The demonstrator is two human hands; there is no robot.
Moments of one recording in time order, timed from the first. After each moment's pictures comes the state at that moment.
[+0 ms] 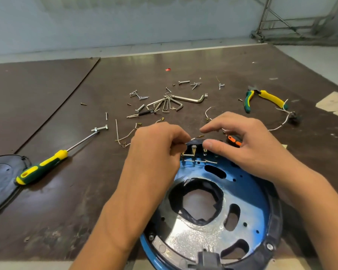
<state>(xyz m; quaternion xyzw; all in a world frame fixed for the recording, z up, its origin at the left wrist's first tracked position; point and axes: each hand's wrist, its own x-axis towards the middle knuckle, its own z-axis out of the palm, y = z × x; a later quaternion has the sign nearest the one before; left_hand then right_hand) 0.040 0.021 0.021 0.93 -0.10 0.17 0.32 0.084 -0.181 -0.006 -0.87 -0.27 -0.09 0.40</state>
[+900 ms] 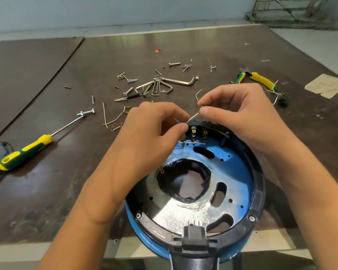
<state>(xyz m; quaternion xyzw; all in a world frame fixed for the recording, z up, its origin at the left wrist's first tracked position) 0.039 0.019 0.023 0.90 -0.13 0.05 0.41 0.079 -0.181 0.003 -0.77 -0.19 -0.05 0.61</state>
